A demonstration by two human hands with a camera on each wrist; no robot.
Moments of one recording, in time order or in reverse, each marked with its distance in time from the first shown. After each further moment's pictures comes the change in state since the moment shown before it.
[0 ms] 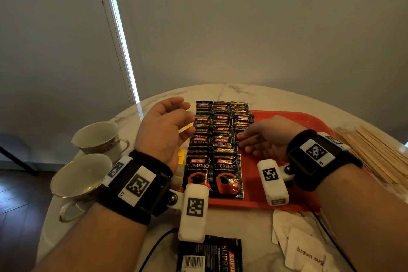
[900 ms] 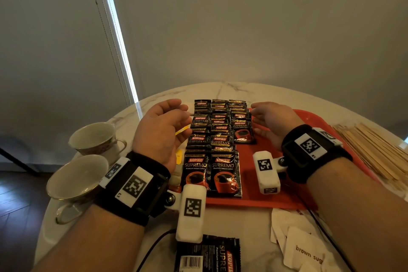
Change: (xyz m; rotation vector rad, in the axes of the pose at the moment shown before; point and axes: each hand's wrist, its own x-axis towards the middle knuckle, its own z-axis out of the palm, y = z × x) left_hand 0.001 -0.004 -0.001 0.028 0.039 -0.021; right_hand 0.025 -0.005 -0.001 0.339 0.233 -0.217
